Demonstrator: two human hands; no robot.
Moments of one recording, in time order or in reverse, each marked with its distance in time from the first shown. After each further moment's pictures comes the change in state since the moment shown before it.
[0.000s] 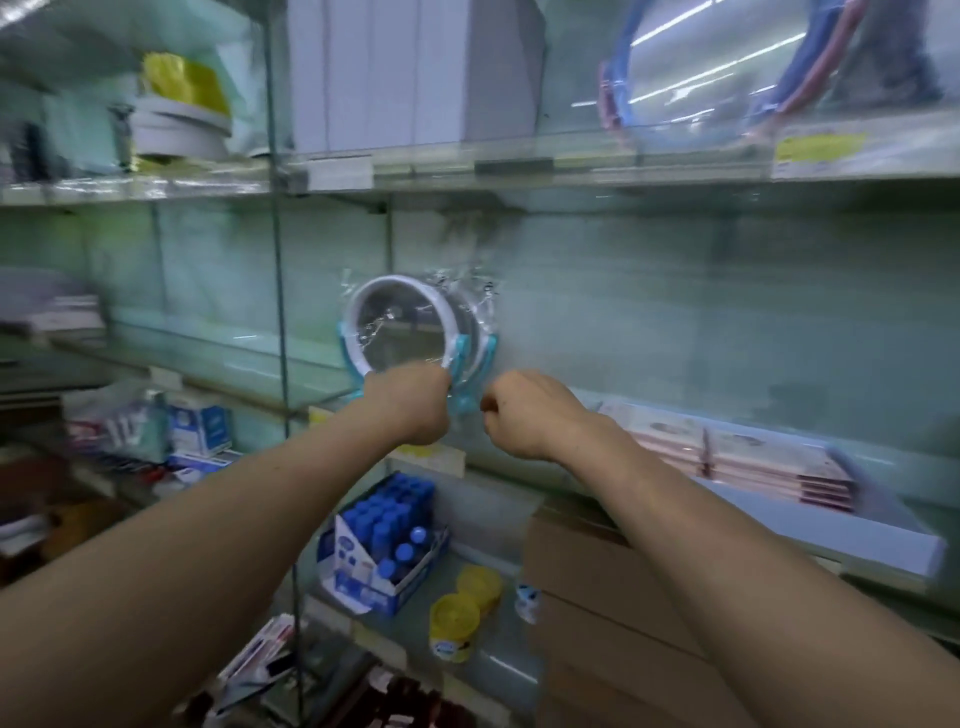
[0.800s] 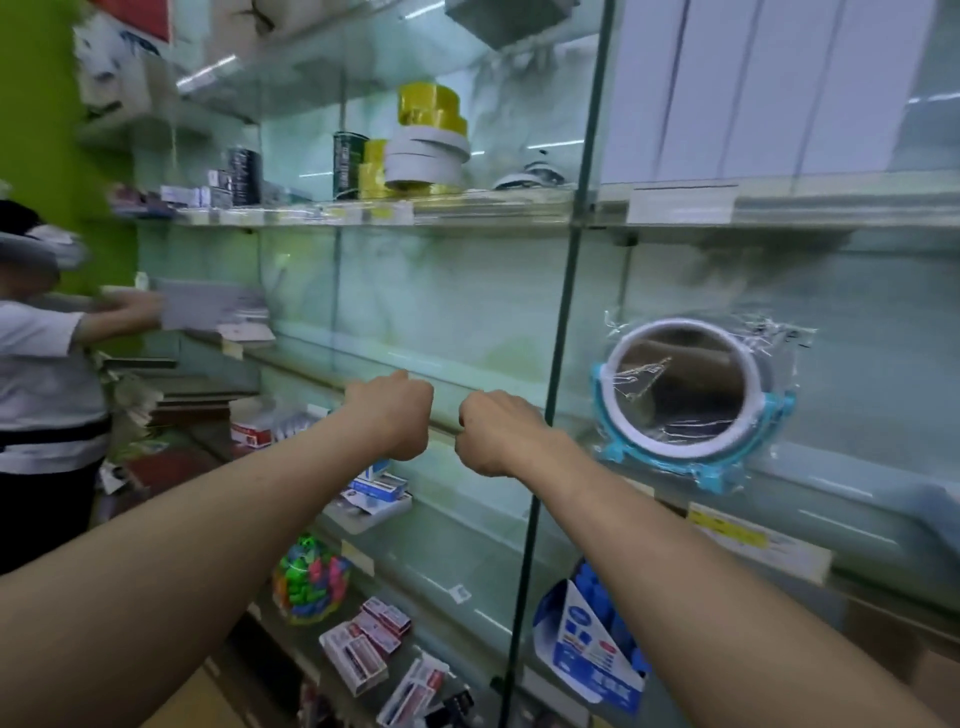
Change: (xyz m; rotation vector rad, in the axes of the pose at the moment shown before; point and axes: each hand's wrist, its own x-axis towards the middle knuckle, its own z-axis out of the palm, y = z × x) left_hand -0.009 -0.332 0.014 0.166 -0.057 -0.218; right_hand 0.150 -0.300 0.069 -0.039 -0.088 -0.108
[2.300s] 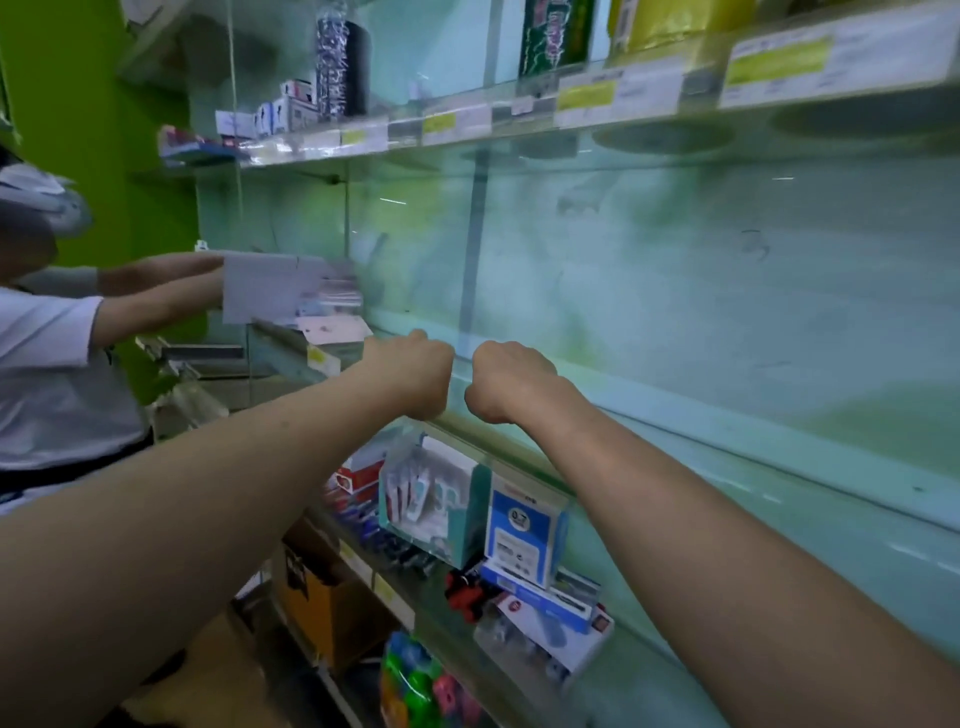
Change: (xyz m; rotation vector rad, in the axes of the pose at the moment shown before) left_hand 0.323 -0.294 0.152 0.059 -0.036 -0.045; right_hand 0.434 -0.180 0.115 0.029 0.000 -0.010
